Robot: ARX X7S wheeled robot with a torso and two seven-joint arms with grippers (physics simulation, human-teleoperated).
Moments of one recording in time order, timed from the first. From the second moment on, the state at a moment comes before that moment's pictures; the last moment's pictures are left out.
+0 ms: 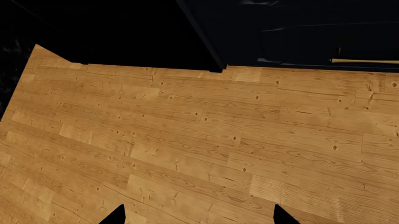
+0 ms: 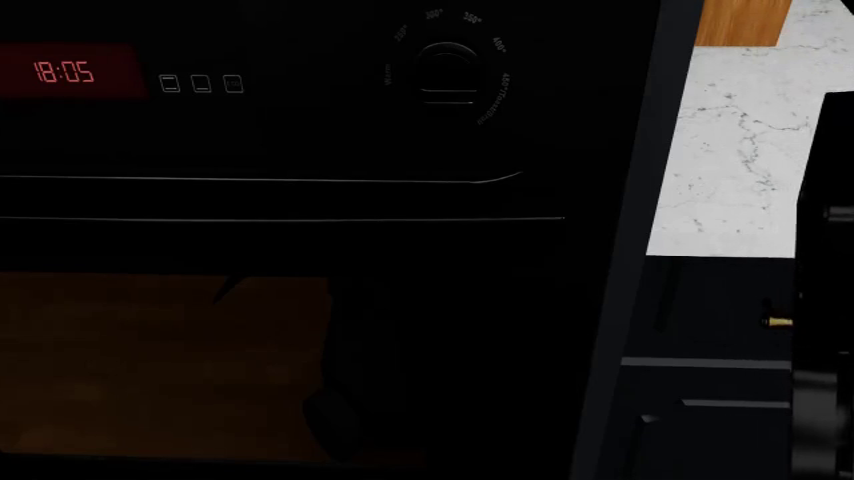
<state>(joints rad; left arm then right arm) -0.01 -0.22 -0.10 -1.31 -0.01 0.32 -0.24 1.89 0.23 -0.34 0.17 0.80 1.26 0.62</state>
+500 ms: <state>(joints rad) -0.01 -0.22 -0.10 -1.31 -0.01 0.32 -0.24 1.85 0.20 -0.24 0.00 0.96 1.43 0.75</state>
